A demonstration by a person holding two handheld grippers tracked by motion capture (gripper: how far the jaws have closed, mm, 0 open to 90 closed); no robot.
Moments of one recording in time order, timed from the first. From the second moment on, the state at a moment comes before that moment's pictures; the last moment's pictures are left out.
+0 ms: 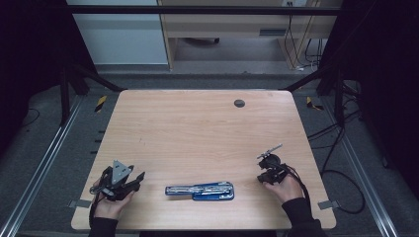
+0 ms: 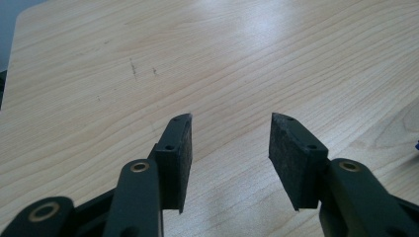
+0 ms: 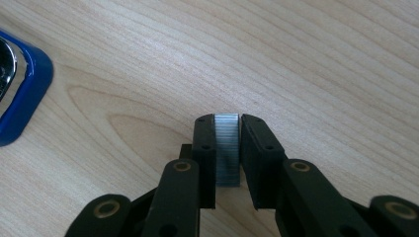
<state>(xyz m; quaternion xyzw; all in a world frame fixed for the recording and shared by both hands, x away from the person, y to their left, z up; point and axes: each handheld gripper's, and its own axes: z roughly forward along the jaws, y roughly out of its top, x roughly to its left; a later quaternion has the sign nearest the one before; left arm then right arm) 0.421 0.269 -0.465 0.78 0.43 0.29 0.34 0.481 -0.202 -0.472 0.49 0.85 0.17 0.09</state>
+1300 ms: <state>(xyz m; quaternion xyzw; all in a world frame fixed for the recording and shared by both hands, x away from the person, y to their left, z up) 0.421 0.269 -0.466 0.79 0.42 0.29 0.34 0.468 -0.198 -0.418 0.32 0.88 0.32 0.11</state>
